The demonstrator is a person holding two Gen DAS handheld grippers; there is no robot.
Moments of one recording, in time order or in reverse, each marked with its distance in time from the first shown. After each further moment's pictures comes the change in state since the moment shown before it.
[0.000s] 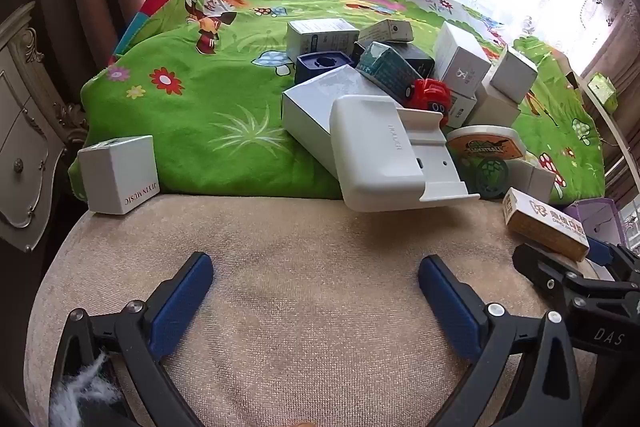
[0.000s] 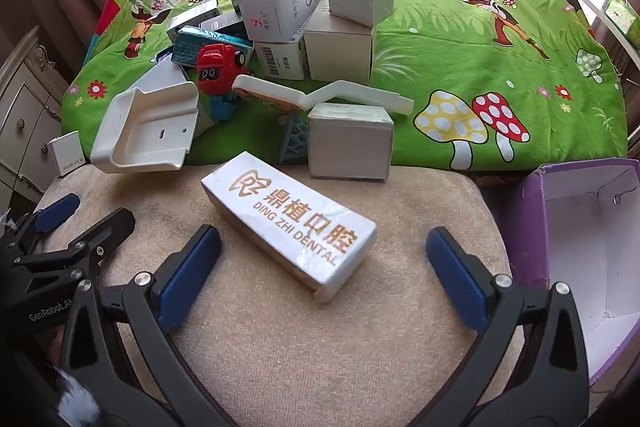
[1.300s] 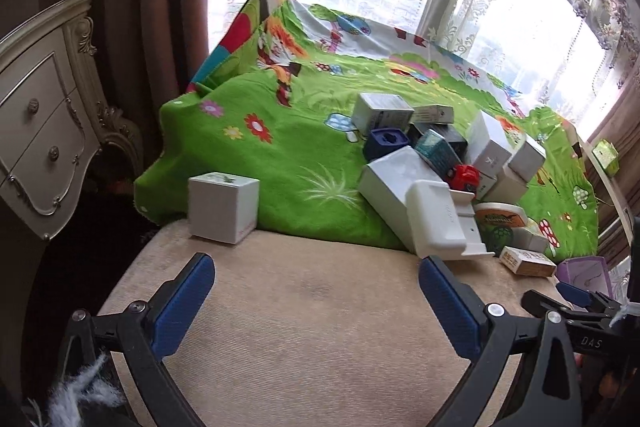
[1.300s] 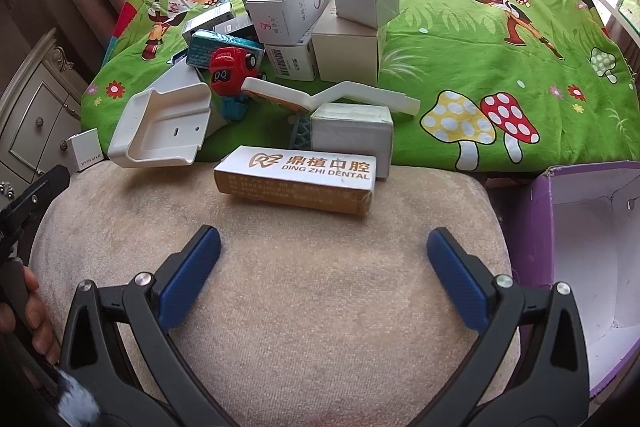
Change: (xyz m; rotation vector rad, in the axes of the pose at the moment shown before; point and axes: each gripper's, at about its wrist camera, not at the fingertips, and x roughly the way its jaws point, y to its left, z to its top) left arm -0.051 0.071 0.010 -0.148 -0.147 0.014; right arm -0.006 -0.010 -0.001 -0.008 -0.002 0.085
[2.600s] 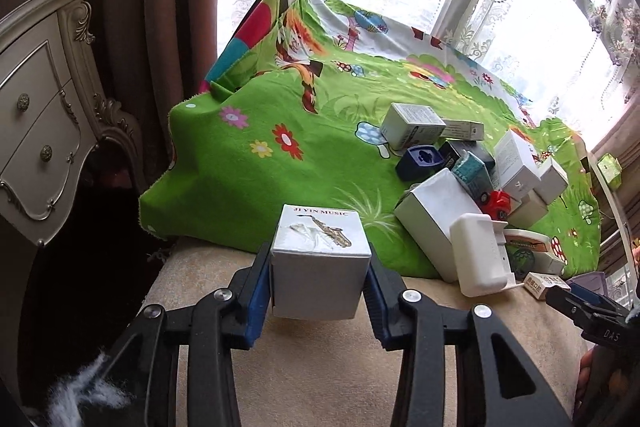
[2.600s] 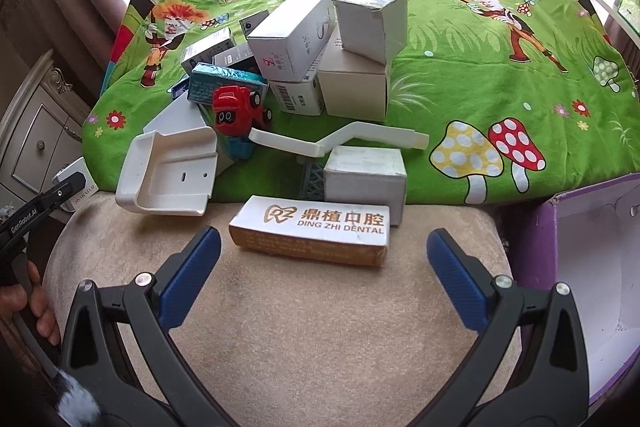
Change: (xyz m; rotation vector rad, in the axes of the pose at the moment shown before) left arm 0.023 0.023 0.025 -0.017 0.029 -0.018; right arm 0.002 0.005 0.025 0.034 -0.031 0.009
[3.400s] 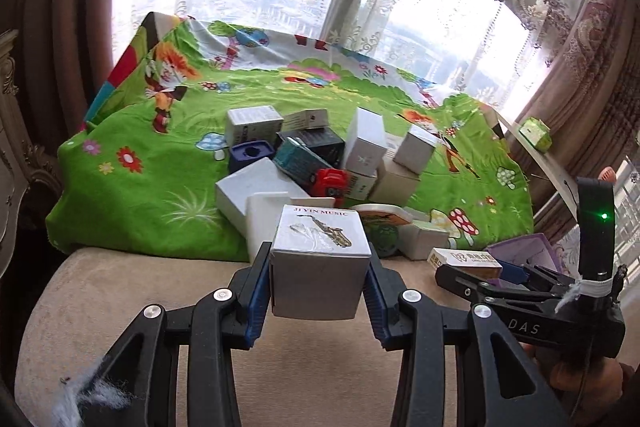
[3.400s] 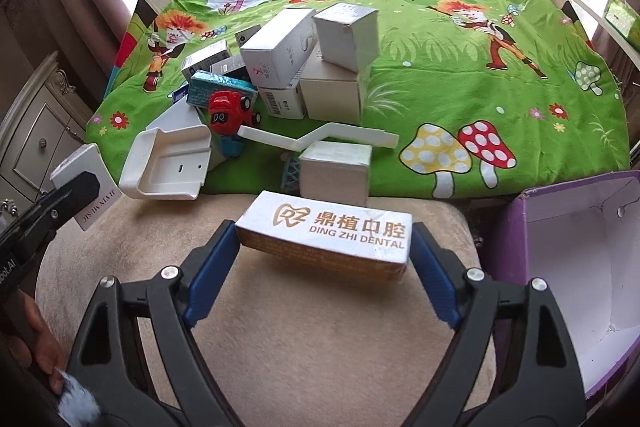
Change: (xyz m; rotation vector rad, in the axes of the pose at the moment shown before) left arm -0.029 -0.120 -0.032 0.171 -0.057 -0.251; right arm -0.027 -0.020 -0.016 -0.006 -0.063 -0.018
